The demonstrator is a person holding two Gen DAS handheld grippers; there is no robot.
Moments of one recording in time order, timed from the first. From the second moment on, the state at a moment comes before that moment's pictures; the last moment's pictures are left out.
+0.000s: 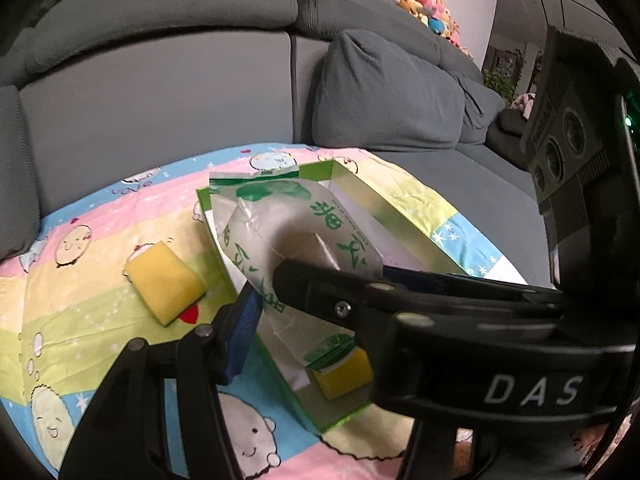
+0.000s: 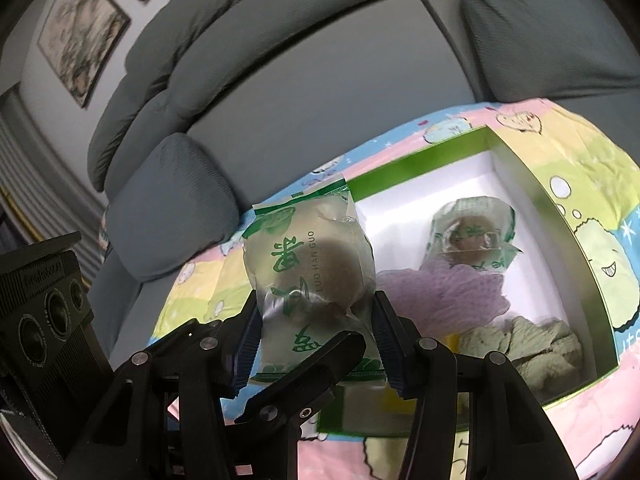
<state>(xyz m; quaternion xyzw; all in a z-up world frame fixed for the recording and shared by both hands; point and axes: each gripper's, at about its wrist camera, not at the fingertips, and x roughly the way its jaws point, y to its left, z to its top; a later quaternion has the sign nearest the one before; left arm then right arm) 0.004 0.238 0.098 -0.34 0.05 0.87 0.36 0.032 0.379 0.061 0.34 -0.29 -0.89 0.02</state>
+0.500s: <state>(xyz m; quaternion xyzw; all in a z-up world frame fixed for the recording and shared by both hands) -0.043 0.271 0.060 -0.41 0.05 0.83 0.37 -0.002 0.415 0.021 0.38 -0.34 -0.86 -0.02</state>
